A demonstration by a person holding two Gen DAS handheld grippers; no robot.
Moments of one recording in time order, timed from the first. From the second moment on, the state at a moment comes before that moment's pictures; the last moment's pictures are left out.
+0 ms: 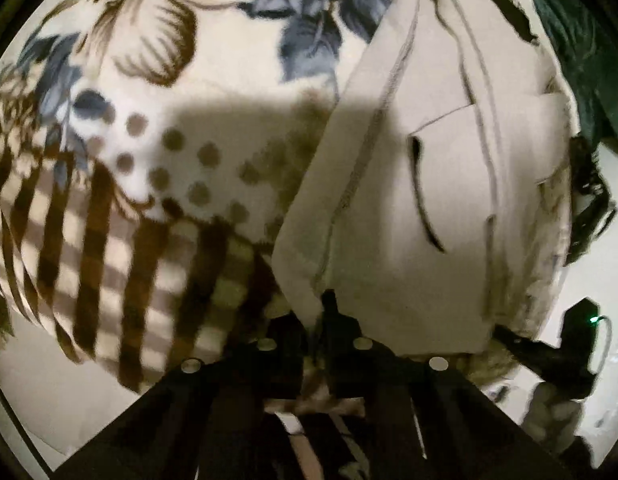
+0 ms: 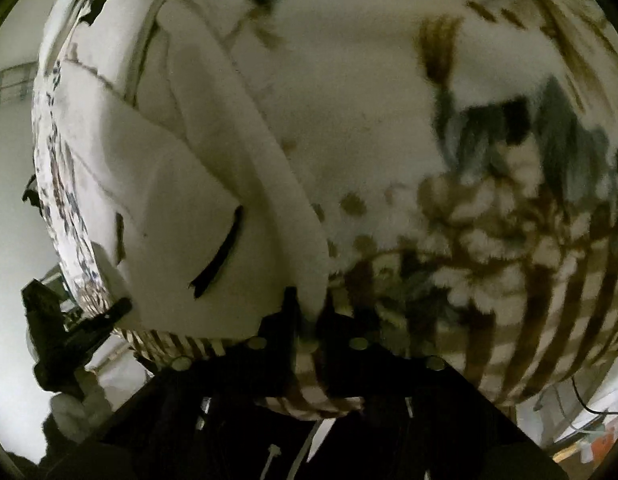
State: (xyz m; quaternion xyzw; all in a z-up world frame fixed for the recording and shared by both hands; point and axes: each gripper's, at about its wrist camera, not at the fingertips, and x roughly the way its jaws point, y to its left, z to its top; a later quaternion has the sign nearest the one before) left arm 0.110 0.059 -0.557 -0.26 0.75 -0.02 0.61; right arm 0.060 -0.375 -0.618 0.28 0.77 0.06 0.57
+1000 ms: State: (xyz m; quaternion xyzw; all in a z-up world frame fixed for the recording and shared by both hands) left arm 0.318 0.129 -0.527 -0.39 0.61 -0.02 0.69; right arm 0.266 -0.530 -0.521 0.32 0.64 0.03 0.70
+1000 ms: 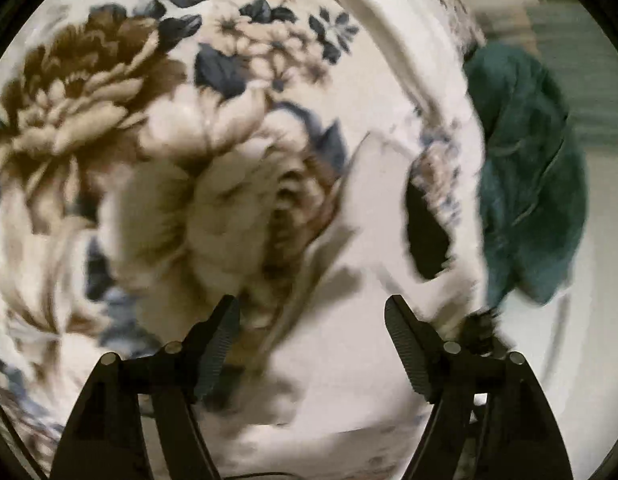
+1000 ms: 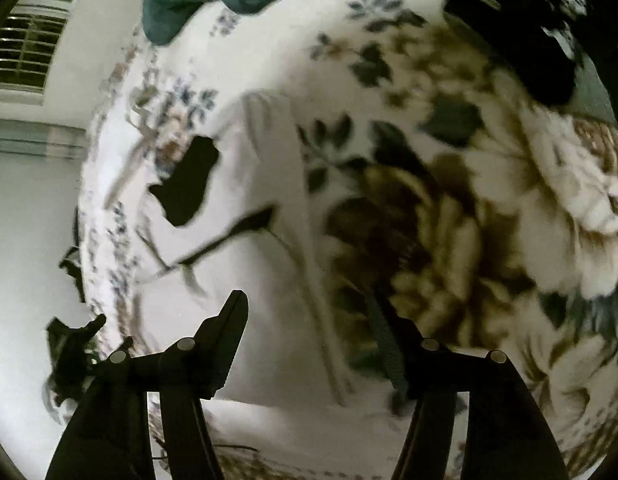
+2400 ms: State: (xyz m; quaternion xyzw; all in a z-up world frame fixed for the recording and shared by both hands) left arm 0.526 0.002 -0.571 0.00 0.65 -0.12 0.75; right arm 0.570 -0.343 -0.610 0.04 0.70 0.06 0.71
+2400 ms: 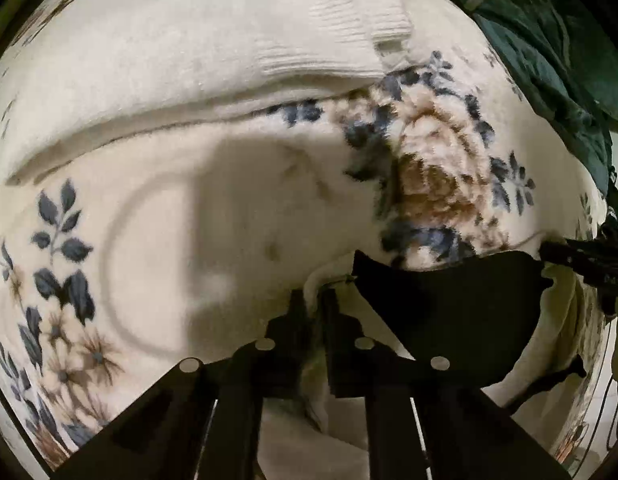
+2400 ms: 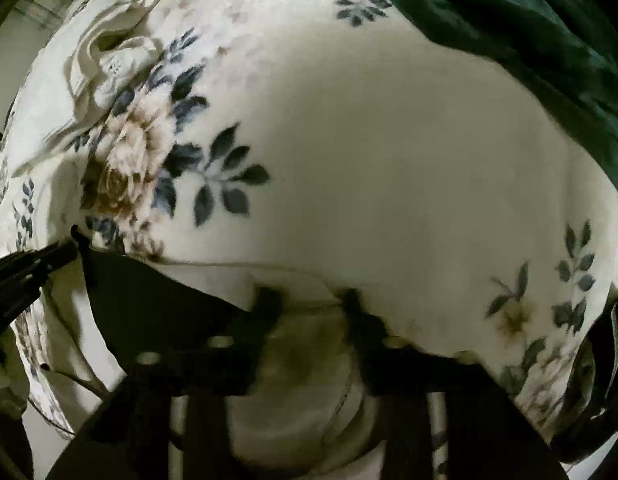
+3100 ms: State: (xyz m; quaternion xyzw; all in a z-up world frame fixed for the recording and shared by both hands) left arm 0.533 0.001 -0.584 -0.01 0.68 -0.12 0.73; right arm 0.579 -0.326 -0.612 0.02 0.72 0.08 0.69
